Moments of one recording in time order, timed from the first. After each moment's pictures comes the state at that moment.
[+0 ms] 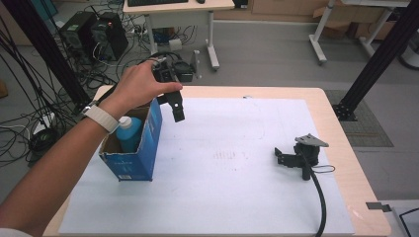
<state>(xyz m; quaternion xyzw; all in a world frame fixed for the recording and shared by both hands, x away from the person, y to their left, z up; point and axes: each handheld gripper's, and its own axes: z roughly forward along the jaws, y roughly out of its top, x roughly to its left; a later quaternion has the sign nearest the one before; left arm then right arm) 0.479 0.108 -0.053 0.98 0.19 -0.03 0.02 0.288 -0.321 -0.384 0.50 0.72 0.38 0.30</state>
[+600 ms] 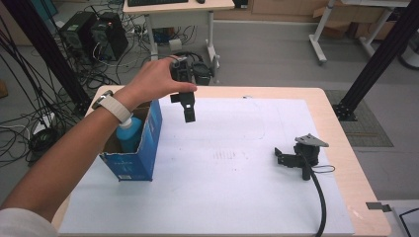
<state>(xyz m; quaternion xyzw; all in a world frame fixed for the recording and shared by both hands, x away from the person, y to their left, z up) 0.473 0.062 -0.047 1.00 0.09 -0.02 0.01 0.288 -0.321 -0.384 0.50 0.72 0.38 0.30</state>
